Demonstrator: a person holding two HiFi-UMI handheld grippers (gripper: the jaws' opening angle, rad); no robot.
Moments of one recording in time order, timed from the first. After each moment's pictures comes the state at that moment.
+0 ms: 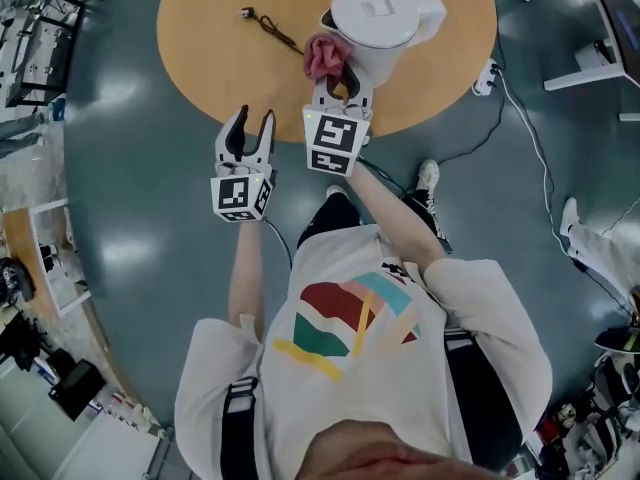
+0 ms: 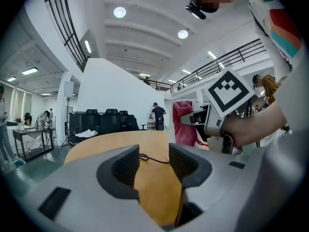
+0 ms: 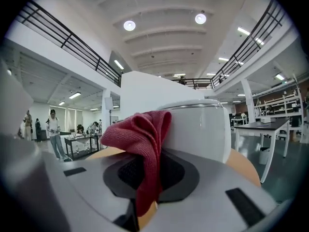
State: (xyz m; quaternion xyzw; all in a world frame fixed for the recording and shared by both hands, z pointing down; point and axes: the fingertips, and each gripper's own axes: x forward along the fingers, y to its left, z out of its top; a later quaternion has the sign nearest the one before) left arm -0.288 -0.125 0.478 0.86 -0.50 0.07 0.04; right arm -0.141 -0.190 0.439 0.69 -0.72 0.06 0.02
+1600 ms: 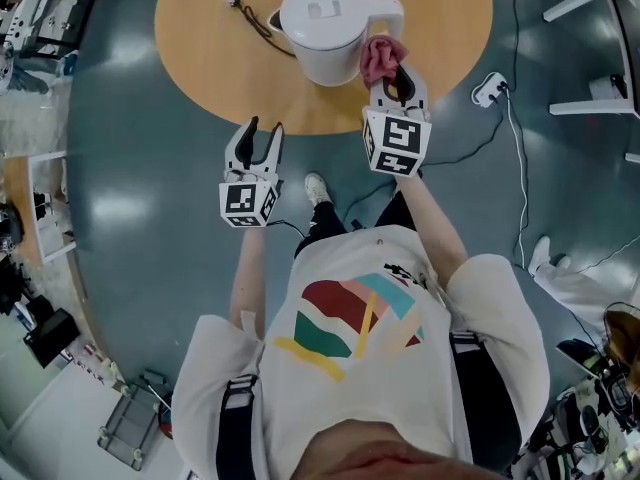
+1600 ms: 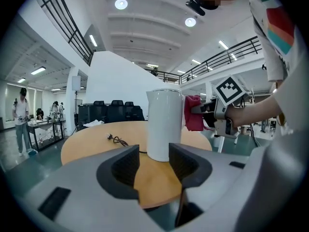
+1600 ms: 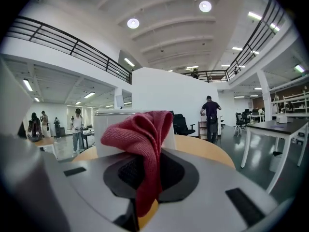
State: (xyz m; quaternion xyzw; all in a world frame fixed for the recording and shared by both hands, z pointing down) left arm -0.180 -0.069 0.500 0.83 -0.55 0.11 0.08; right arm 0.032 -0.177 0.446 0.61 -0.79 0.07 0.06
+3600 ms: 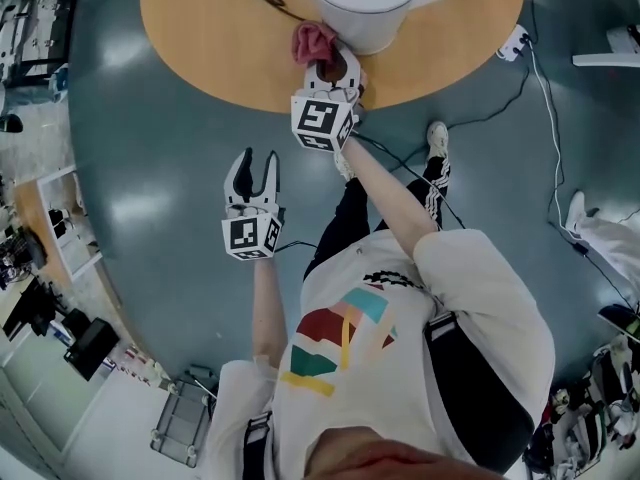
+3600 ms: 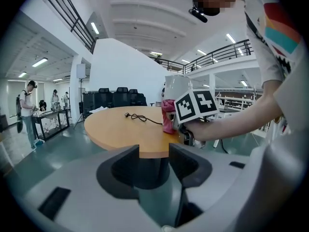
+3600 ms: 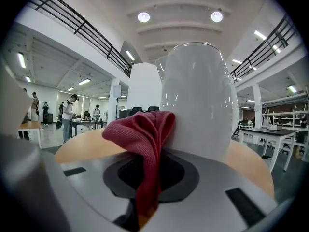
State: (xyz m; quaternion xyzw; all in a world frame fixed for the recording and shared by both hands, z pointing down) left arm -0.298 -0.005 0.564 0.81 -0.55 0.16 0.14; right arm -0.147 -0.193 0.553 0.67 -0.74 0.04 0.09
